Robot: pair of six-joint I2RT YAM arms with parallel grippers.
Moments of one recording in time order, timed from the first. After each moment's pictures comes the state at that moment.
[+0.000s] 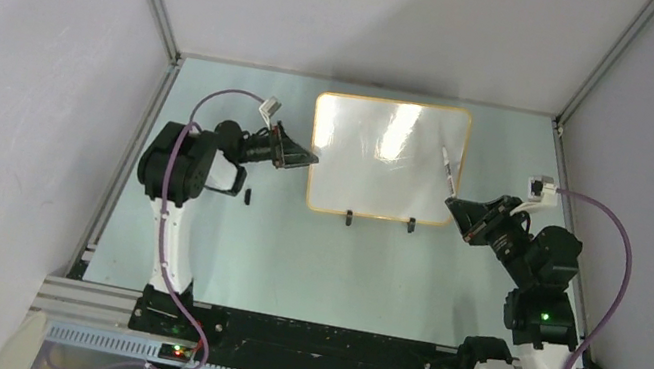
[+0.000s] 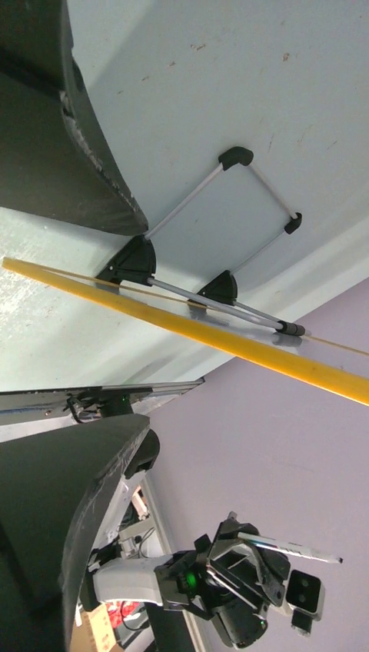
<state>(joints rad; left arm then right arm) -0.11 2.15 0.88 1.45 1.15 -1.18 0.10 0.55 0.68 -0.23 -0.43 0.53</state>
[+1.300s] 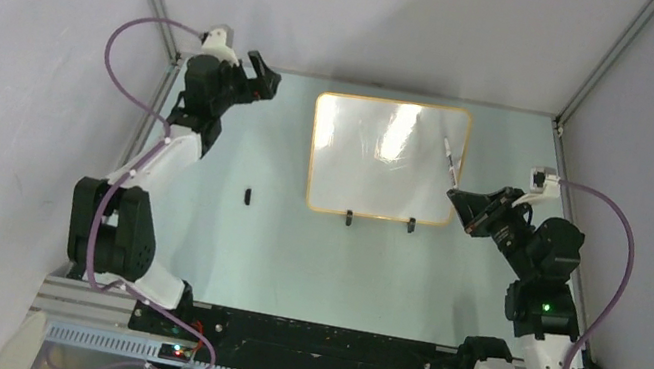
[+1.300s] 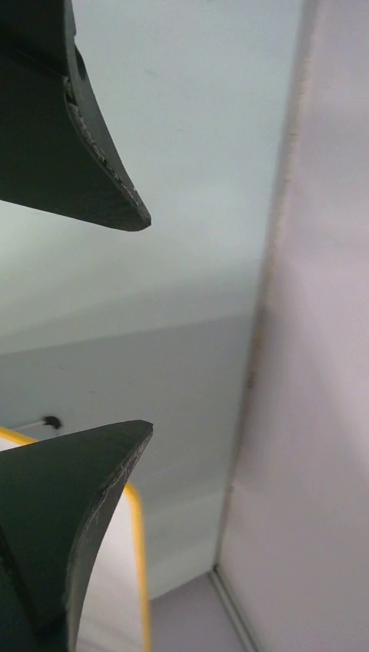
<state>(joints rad) -0.08 1.48 1.06 0.23 0.15 -0.39 0.09 0.59 0.70 -0.18 -0.44 0.52</state>
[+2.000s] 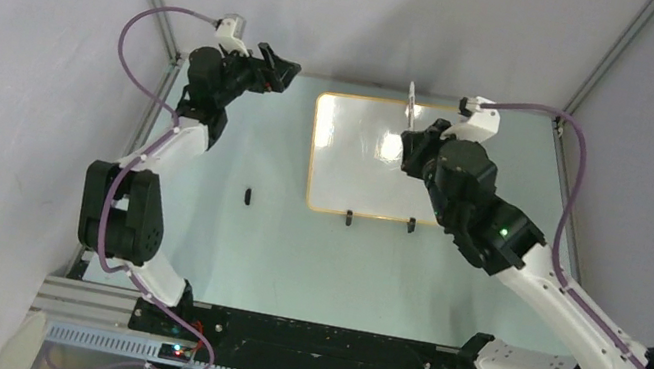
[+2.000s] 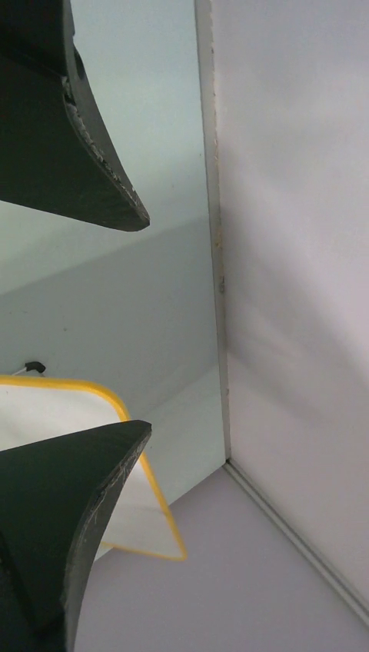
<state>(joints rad) -0.08 1.61 1.18 0.42 0.40 -0.45 0.85 1.12 1.31 -0.36 0.61 0.52</state>
